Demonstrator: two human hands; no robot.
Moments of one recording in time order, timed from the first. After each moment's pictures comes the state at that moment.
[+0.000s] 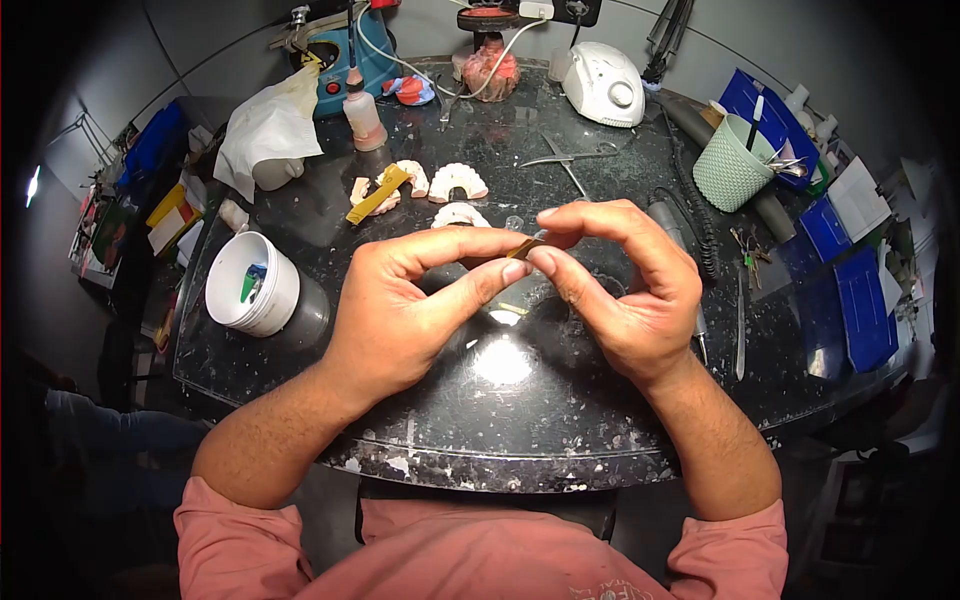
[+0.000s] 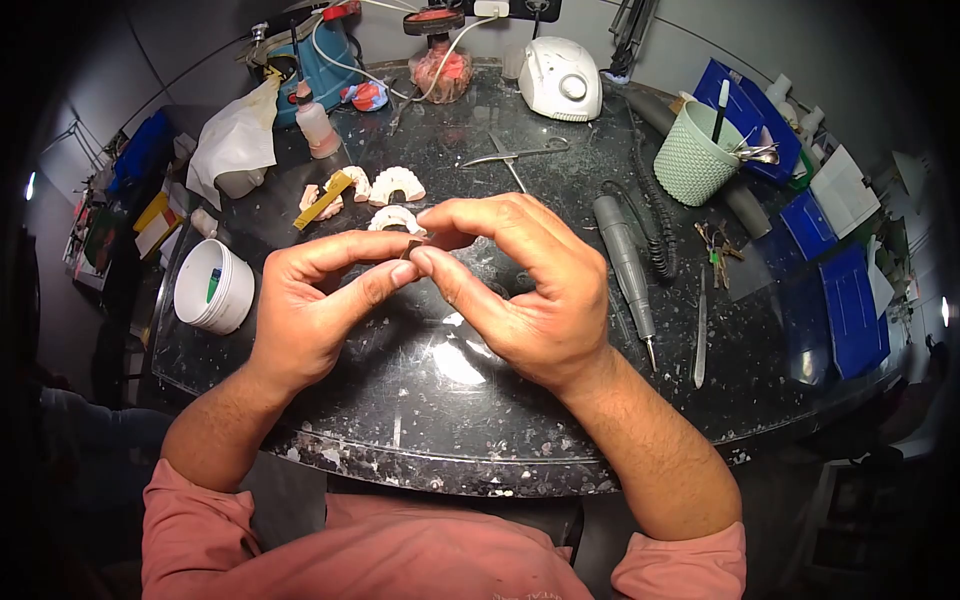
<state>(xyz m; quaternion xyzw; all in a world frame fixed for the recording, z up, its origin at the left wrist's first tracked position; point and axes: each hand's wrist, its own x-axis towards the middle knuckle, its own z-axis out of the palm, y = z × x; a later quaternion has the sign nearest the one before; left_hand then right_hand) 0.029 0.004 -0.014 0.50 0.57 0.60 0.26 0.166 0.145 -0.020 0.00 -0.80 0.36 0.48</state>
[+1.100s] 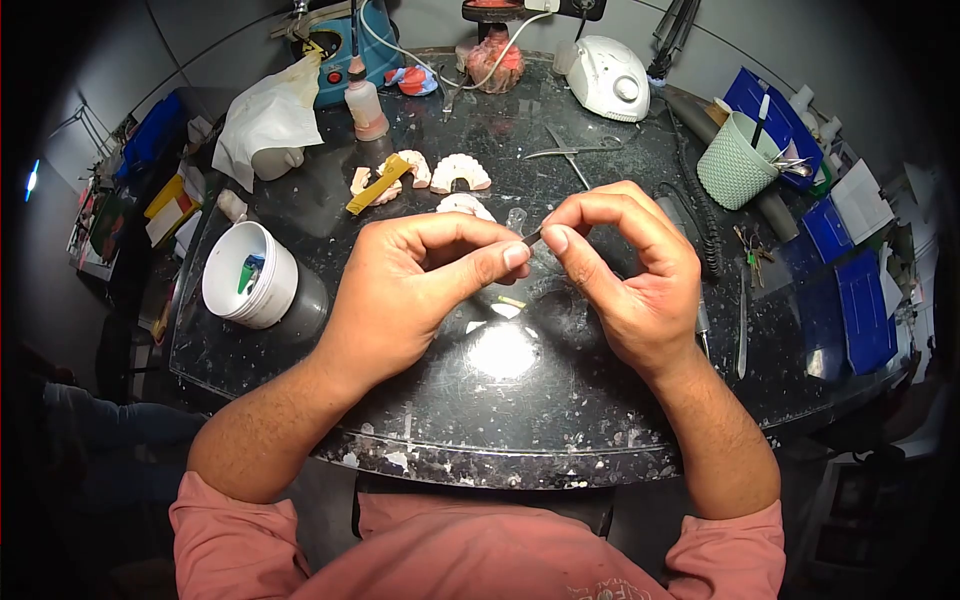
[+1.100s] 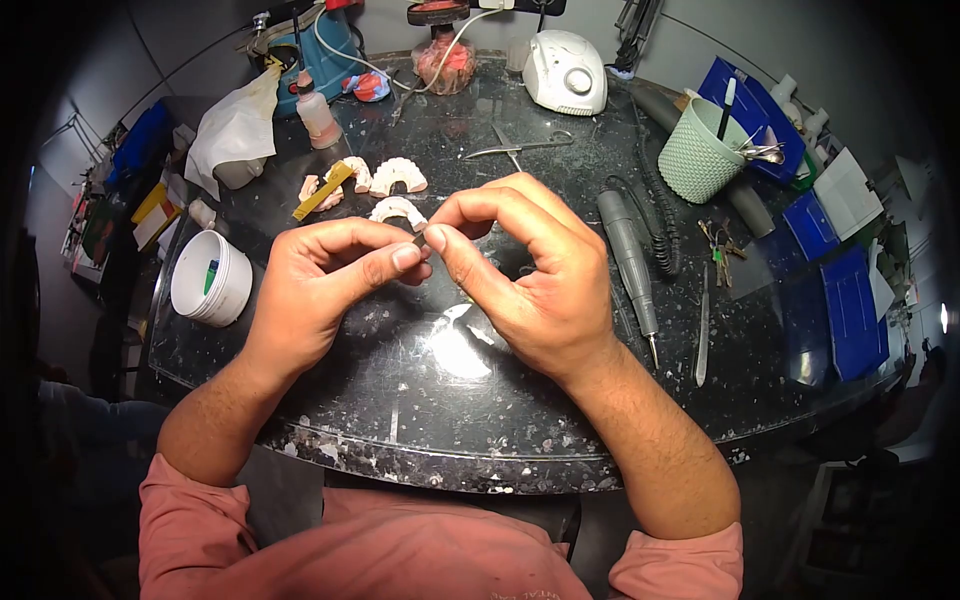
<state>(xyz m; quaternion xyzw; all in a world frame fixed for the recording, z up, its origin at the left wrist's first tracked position) 0.023 0.007 -0.014 0.43 0.56 0.61 0.35 0.166 0.149 -0.018 -0.03 -0.82 0.37 0.44</state>
